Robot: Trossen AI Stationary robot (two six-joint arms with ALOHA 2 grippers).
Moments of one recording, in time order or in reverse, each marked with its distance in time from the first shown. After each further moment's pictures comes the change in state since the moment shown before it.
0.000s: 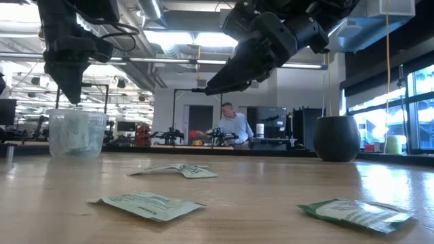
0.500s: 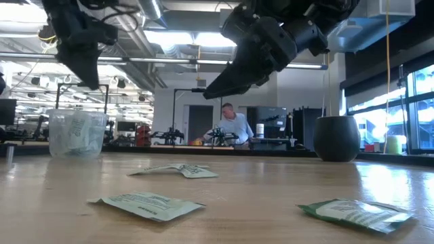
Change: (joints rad) left arm -0.002 -0.051 0.058 0.045 -0.177 0.055; right arm 0.000 0.021 -0.001 0.007 -0.004 -0.007
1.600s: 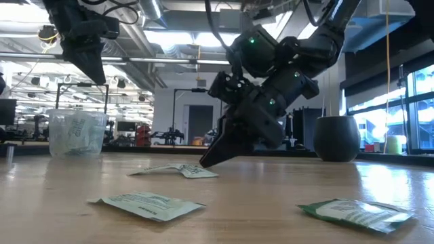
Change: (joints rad) left arm 0.000 -0.033 0.000 0.058 0.019 0.057; right arm 0.000 0.275 0.002 0.125 0.092 -0.049
